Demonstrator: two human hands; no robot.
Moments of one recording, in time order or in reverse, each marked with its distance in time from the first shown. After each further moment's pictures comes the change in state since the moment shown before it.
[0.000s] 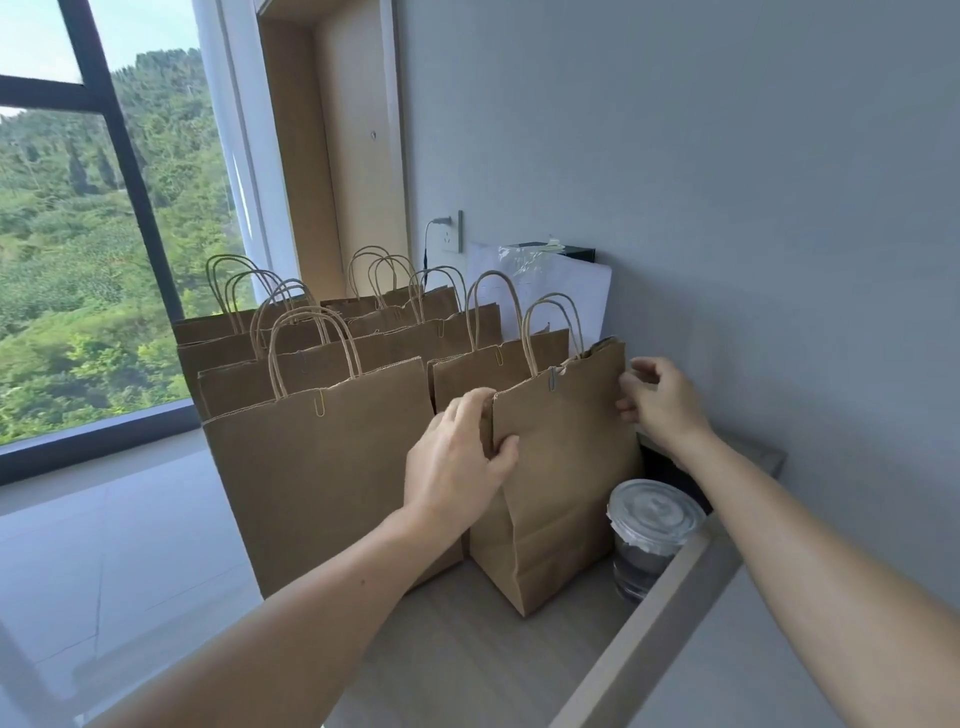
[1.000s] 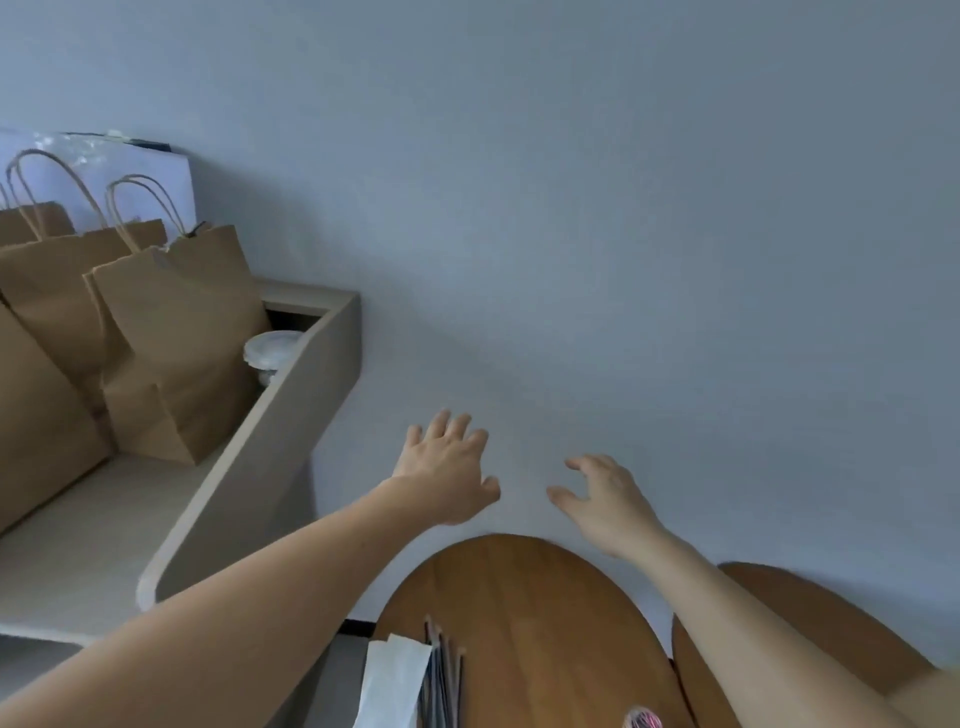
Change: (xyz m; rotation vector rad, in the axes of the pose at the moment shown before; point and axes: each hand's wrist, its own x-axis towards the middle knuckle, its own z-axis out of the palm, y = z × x) left_hand -0.263 0.222 0.014 0.139 -0.868 0.804; right_hand -0.497 0.002 -0.231 -0.866 0.218 0.533
